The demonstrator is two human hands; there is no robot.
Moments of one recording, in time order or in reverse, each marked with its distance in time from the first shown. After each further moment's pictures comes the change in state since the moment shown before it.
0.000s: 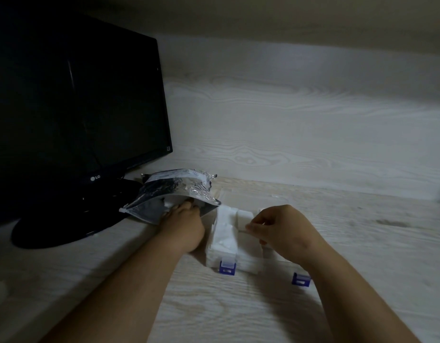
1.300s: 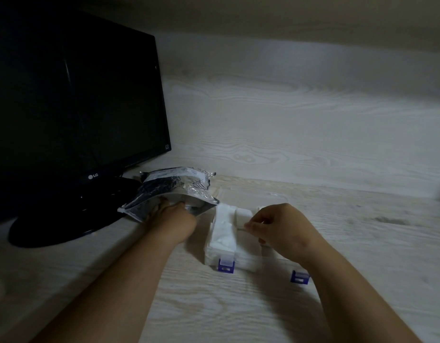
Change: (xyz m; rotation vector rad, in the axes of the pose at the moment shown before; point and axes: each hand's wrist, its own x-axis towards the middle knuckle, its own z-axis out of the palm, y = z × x) left_hand 0.012 -0.017 -0.002 -0.106 -0.022 -0.237; right_hand 0.001 0.002 0.001 -0.016 -0.004 -0.013
